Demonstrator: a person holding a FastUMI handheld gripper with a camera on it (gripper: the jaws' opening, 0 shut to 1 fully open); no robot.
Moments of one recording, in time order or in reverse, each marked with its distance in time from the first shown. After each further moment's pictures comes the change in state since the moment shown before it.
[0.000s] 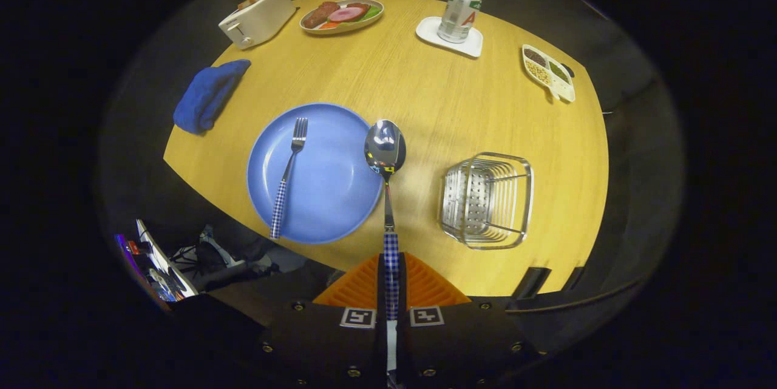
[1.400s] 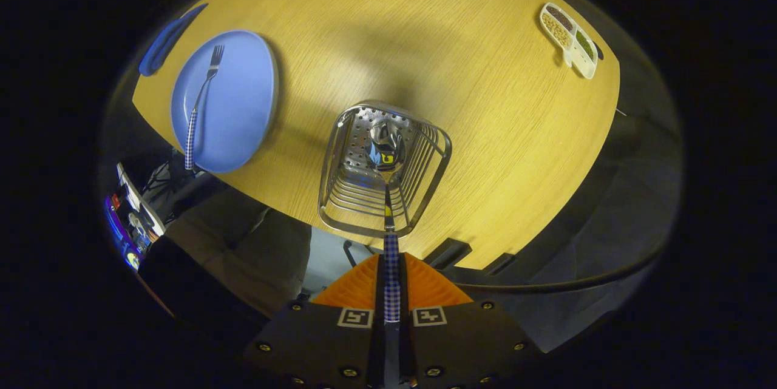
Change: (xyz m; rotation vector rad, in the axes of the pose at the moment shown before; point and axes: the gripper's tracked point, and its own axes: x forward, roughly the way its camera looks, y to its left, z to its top) arm 0.009 -0.109 -0.004 -0.169 0.537 -0.089
